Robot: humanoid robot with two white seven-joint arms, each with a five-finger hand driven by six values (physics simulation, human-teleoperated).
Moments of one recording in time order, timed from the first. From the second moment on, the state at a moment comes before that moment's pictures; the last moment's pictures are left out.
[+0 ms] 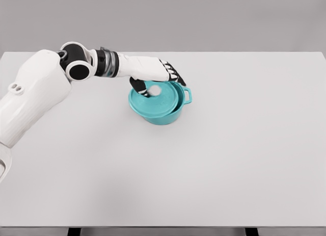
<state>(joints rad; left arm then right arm) -1.04 0.34 -0.94 -1.07 -0.43 -0.61 -0.61 0.01 0.00 0.50 -0.10 0.16 -0.04 0.31</state>
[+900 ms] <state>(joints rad) -1.07 0.29 -0.94 -1.06 -0.43 -0.61 -0.61 0.01 0.00 0.50 -0.10 0.16 -0.04 0.31</state>
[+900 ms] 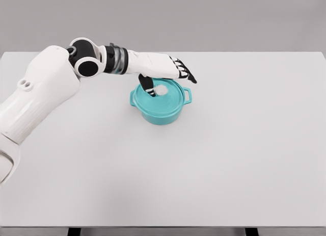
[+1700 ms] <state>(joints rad) -1.07 0.29 -0.94 -0.98 -0.43 -0.61 -0.61 0.01 0.00 0.50 -0.09 0.16 -0.04 0.31</state>
